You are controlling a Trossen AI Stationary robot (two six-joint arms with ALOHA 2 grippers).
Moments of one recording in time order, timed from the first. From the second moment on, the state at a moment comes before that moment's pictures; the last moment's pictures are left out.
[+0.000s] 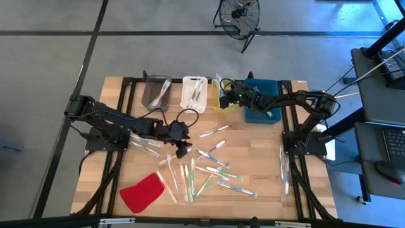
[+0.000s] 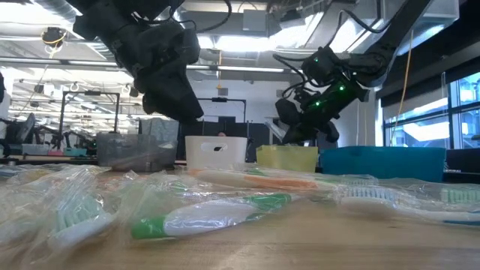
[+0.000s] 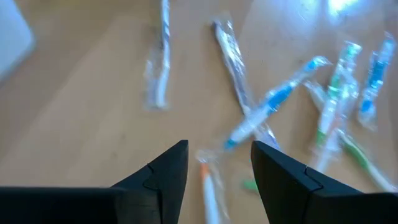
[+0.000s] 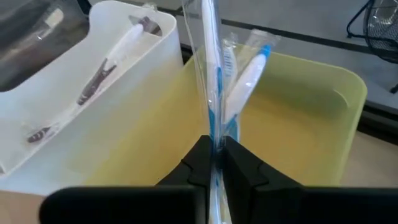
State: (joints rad) left arm -0.11 1.44 0.74 -0.07 -0.14 -0.51; right arm -0.47 1.68 0.73 0.36 0.27 0.43
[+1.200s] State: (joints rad) left arm -0.44 1.44 0.74 -0.25 -0.06 0.19; right arm -0.48 1.65 0.73 0.31 0.21 0.40
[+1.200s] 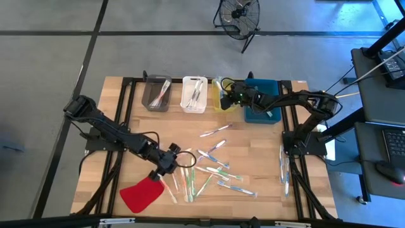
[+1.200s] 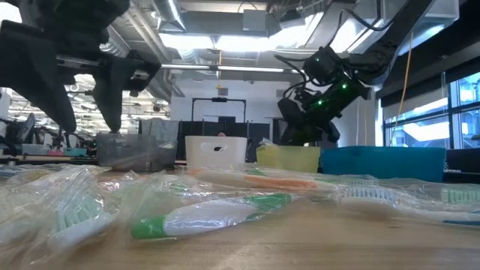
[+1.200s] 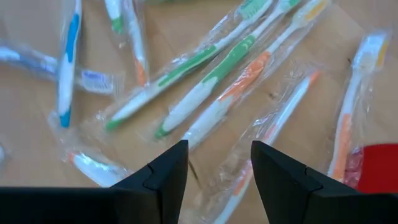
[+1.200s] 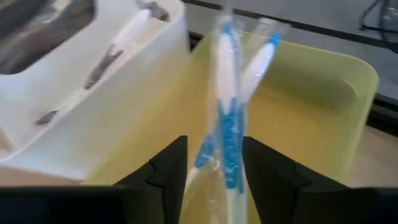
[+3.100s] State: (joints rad) left arm -0.44 1.61 0.74 -0.27 0.03 0.31; right arm -0.46 1.34 0.71 0.02 0.04 0.24
